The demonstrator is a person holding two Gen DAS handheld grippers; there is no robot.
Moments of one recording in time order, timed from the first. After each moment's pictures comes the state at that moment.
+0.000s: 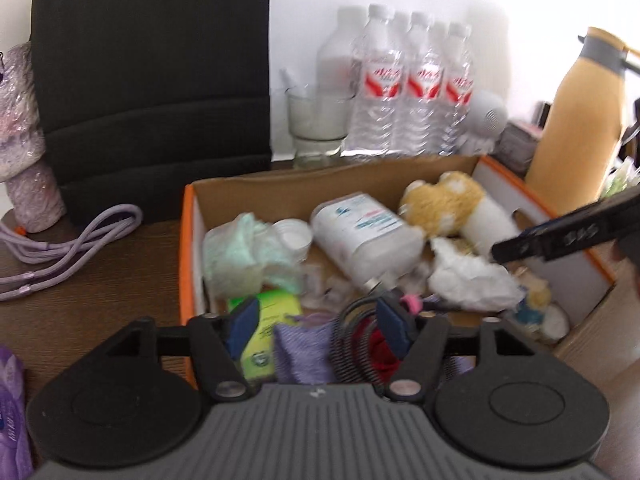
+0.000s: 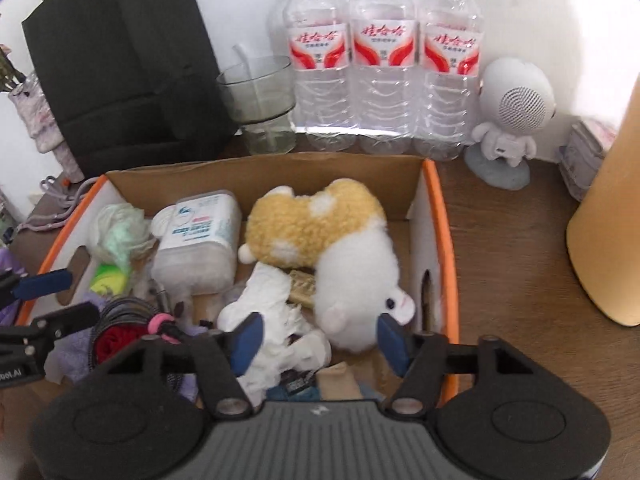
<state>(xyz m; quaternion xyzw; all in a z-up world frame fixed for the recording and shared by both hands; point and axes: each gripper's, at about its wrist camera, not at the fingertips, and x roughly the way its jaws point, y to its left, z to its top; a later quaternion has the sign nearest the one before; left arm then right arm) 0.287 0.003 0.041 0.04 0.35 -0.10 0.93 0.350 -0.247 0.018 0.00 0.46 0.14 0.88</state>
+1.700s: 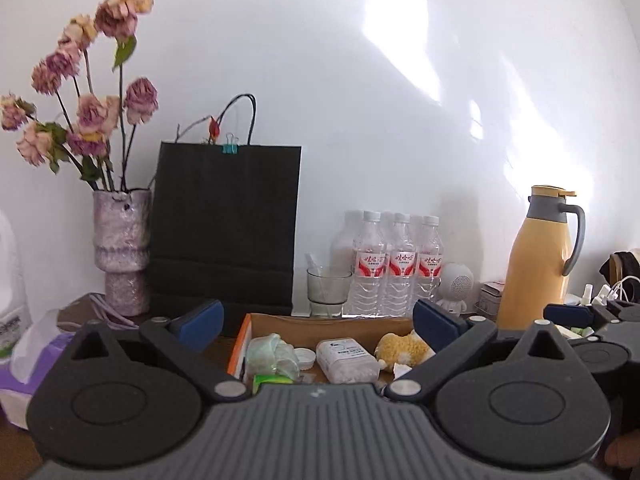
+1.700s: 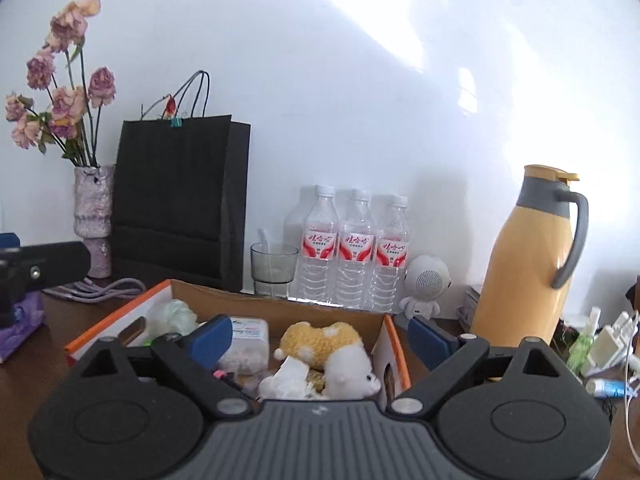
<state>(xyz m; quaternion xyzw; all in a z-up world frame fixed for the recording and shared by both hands) 0.091 -0.013 0.103 -0.02 0.07 -0.03 1.00 0.131 -0.209 0.066 -0.05 0.14 0.06 0.99</state>
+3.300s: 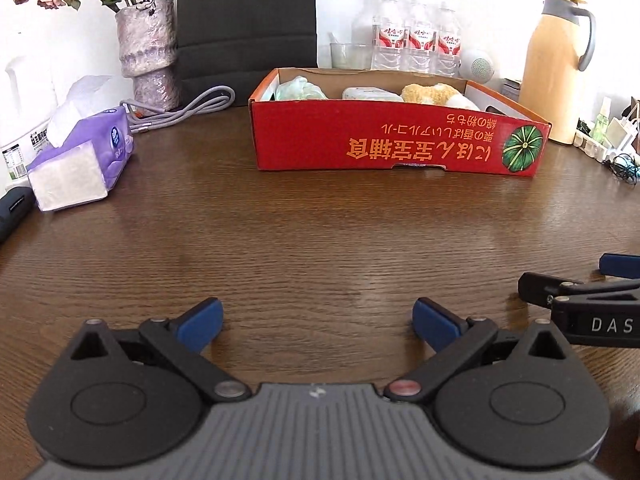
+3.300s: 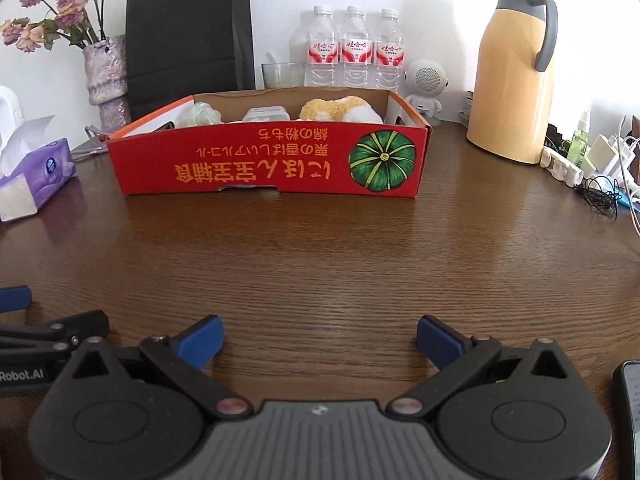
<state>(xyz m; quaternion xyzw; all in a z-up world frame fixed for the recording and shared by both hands) 0.020 -0.014 -0.021 0.01 0.34 0.00 0.94 0.030 -0.207 -0.044 -0.01 0.34 0.06 0.94</state>
